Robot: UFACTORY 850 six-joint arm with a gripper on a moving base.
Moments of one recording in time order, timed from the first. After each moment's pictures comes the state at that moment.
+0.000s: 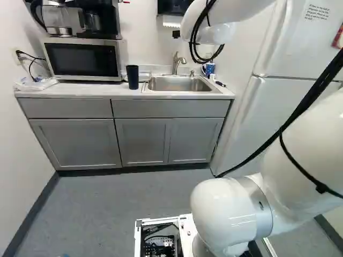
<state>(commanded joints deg) 0.0 11.3 -55.5 0.0 21.0 0.0</state>
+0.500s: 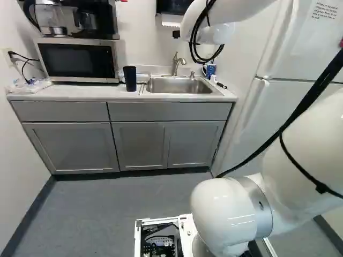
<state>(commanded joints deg) 0.0 11.3 -55.5 0.0 21.0 0.0</state>
